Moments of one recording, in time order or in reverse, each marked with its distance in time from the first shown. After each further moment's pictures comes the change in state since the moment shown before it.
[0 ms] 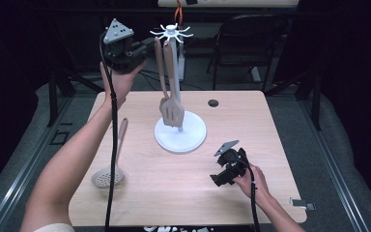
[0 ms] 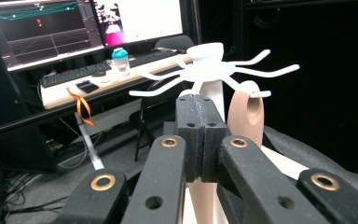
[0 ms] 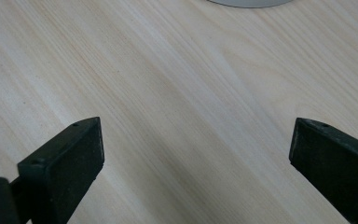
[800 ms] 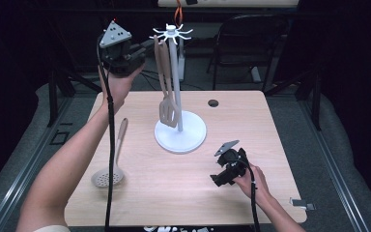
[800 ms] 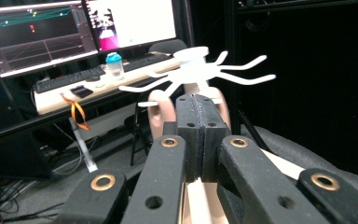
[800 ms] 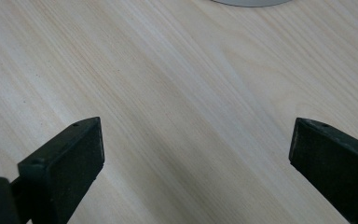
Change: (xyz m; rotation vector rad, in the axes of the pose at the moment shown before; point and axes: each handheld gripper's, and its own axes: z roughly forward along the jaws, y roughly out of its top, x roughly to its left) left arm -0.009 0.000 -0.016 -0.020 -0.049 0.018; right arm 0.000 0.000 0.000 0.004 0.000 -0.004
